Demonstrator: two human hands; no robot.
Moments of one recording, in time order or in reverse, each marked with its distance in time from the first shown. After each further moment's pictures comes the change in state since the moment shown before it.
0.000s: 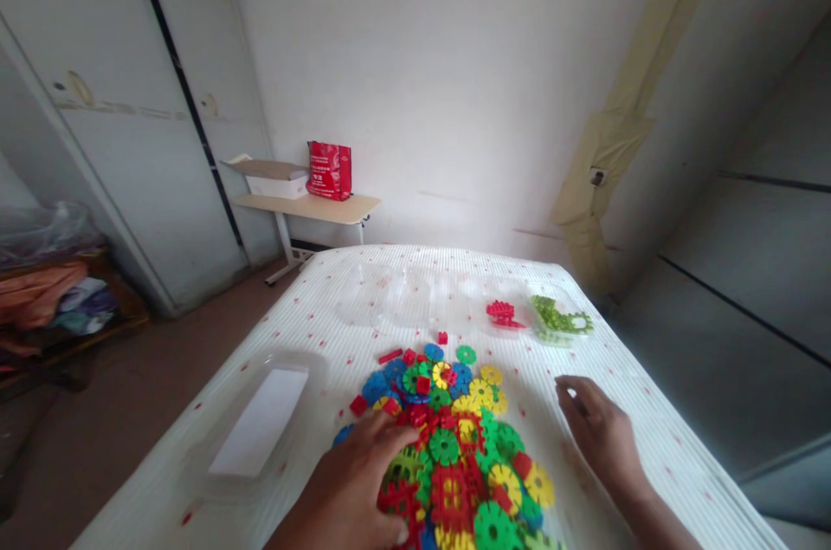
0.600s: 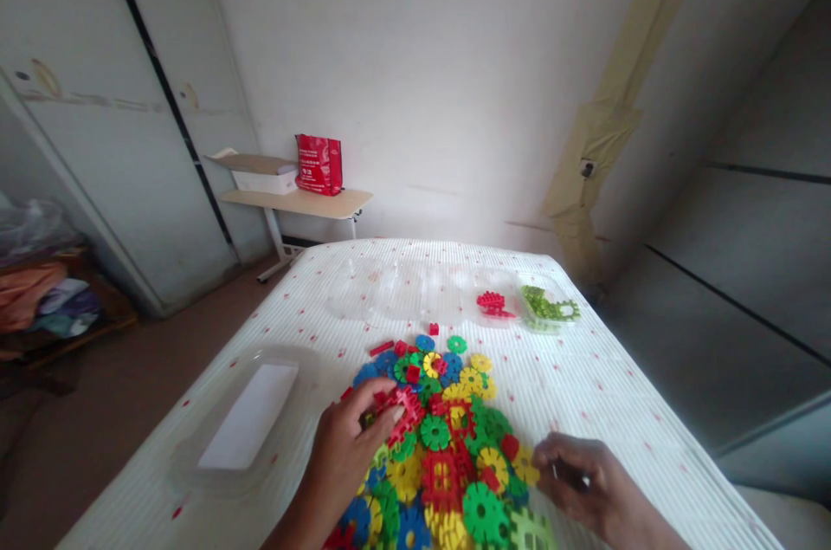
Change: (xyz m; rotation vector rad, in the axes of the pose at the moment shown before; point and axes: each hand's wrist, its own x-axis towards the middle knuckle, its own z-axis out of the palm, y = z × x) left_hand 0.026 -0.012 0.017 -0.422 0.452 0.085; right_hand -0.039 -0.052 -0.043 0.442 -0.702 0.247
